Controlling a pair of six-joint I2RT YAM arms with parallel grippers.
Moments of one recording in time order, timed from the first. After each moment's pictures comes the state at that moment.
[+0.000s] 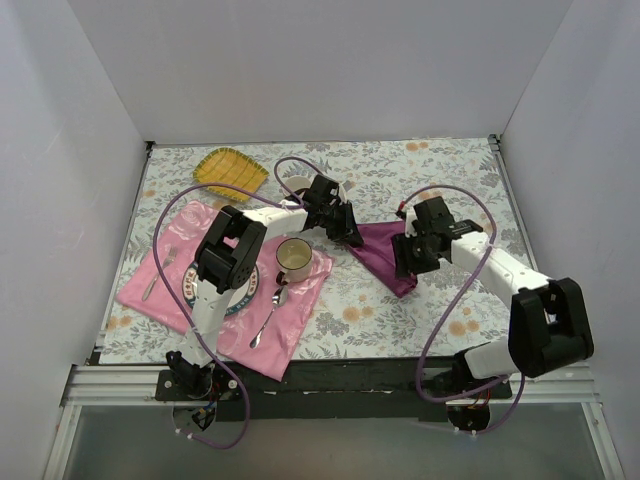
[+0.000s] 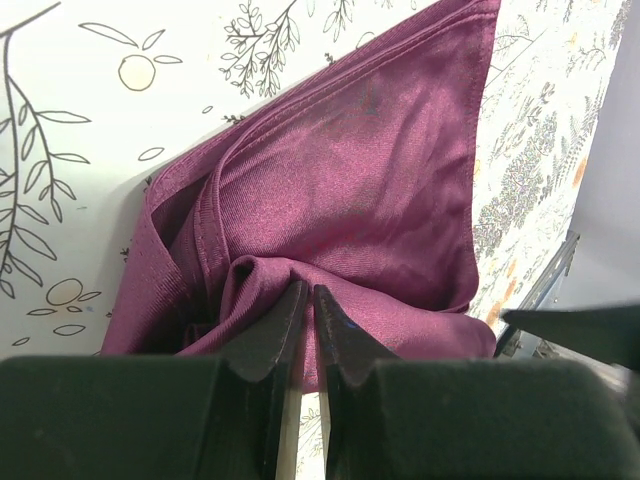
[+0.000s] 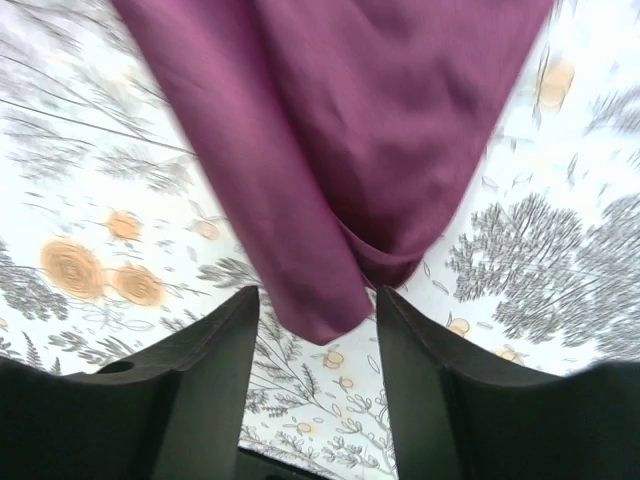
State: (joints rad) left arm -0.61 2.25 1.58 -0.17 0.49 -0.69; right arm 0.33 1.42 0.86 -0.64 -0.21 0.08
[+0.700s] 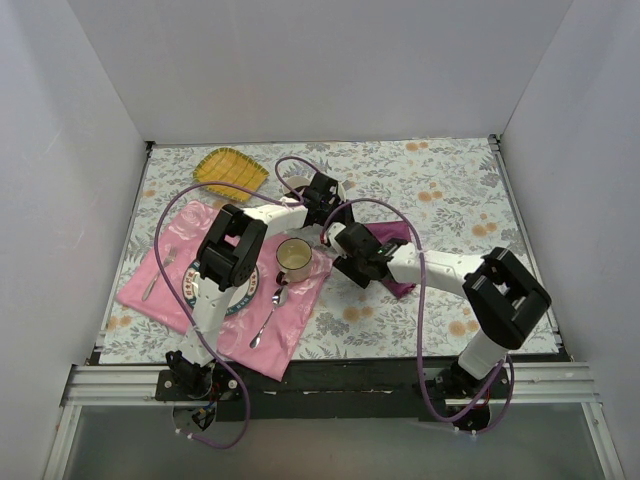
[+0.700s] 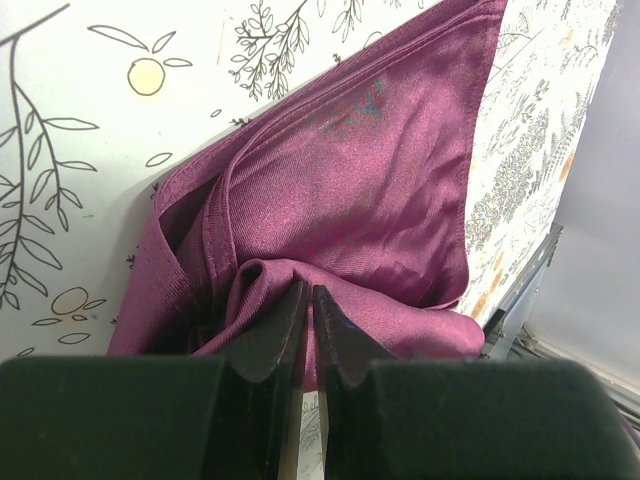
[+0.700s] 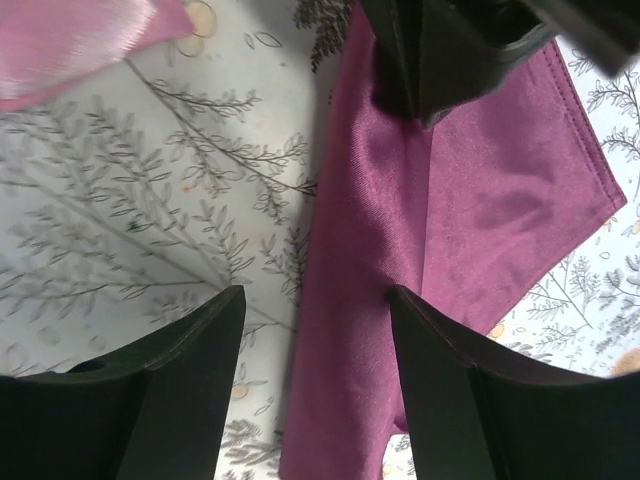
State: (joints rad) left arm -0.60 2.29 1.64 -0.23 0.54 -0.70; right arm 0.84 1.62 0.95 -0.36 0.30 -0.22
